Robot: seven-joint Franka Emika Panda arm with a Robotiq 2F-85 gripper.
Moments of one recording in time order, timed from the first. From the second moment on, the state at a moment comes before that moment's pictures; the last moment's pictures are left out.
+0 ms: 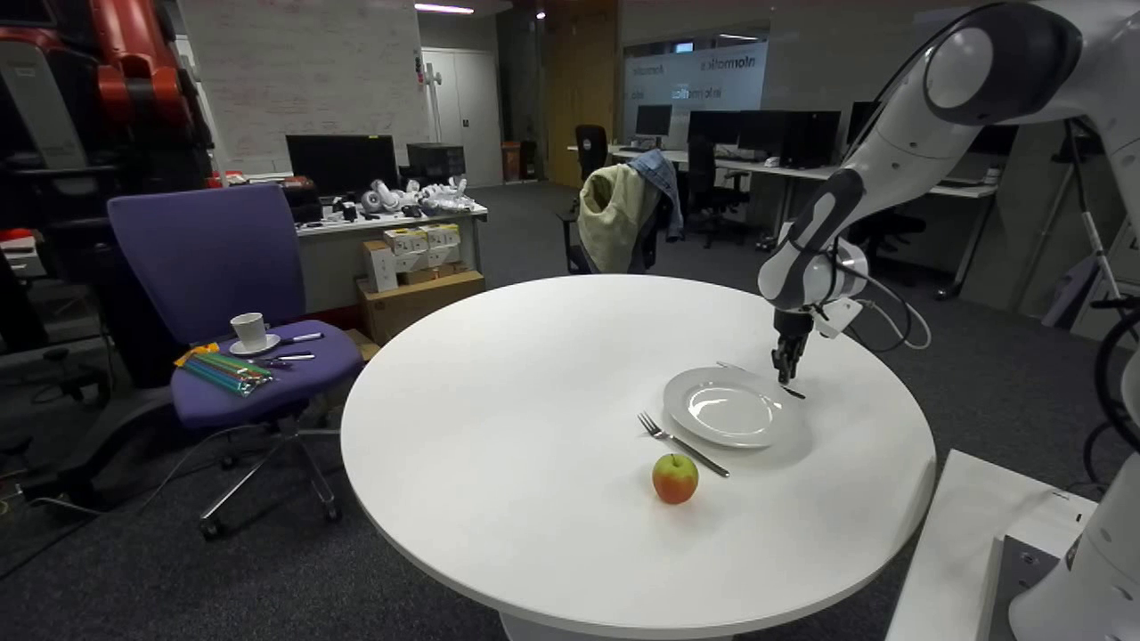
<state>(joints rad) -0.55 0.62 -0.11 -2.05 -0.06 2.67 -0.58</state>
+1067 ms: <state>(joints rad) -0.55 0.71 -0.13 -1.87 -0.06 2.66 -0.57</state>
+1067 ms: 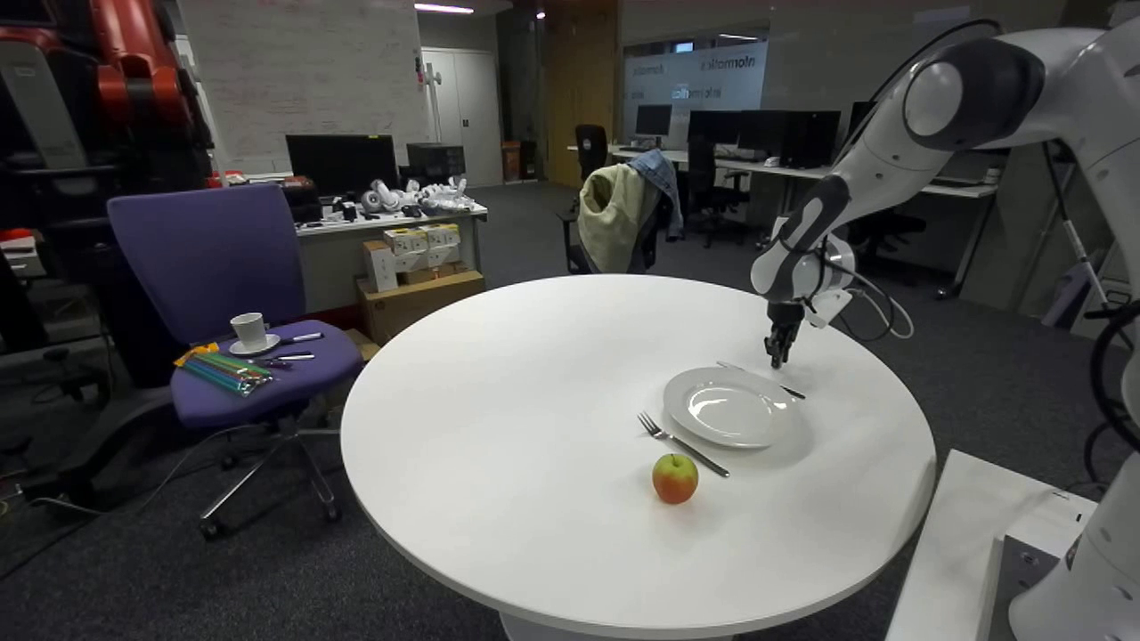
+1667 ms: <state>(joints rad) -0.55 0.73 -0.08 -1.82 -0.06 2.62 -0.57</state>
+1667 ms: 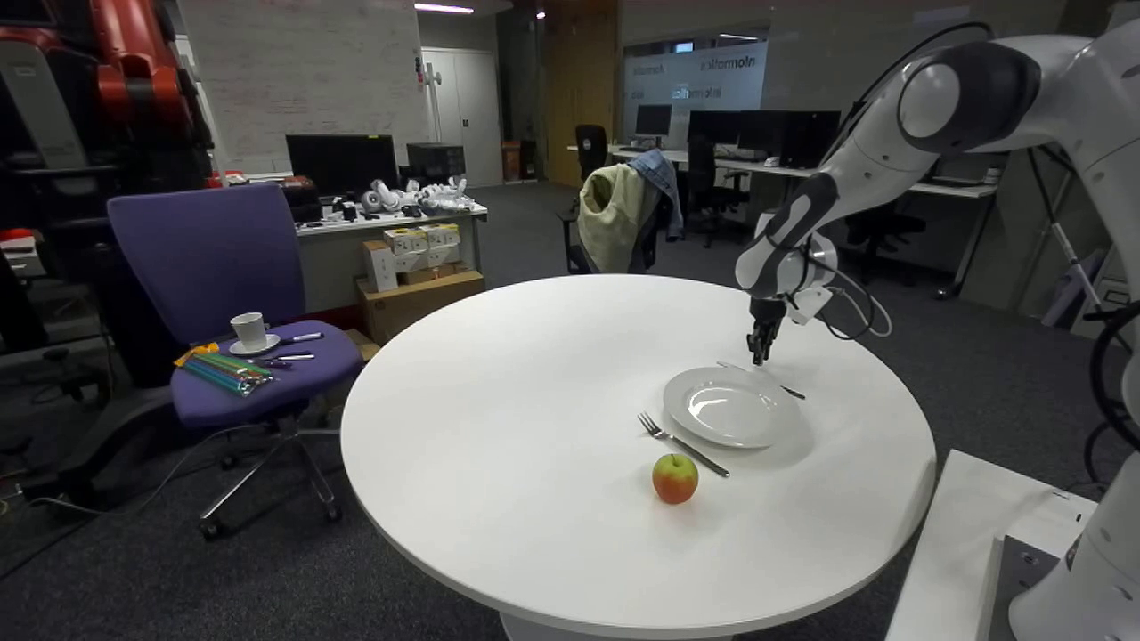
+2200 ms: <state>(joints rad) -0.55 0.75 -0.05 -1.80 -0.05 2.61 -0.57</state>
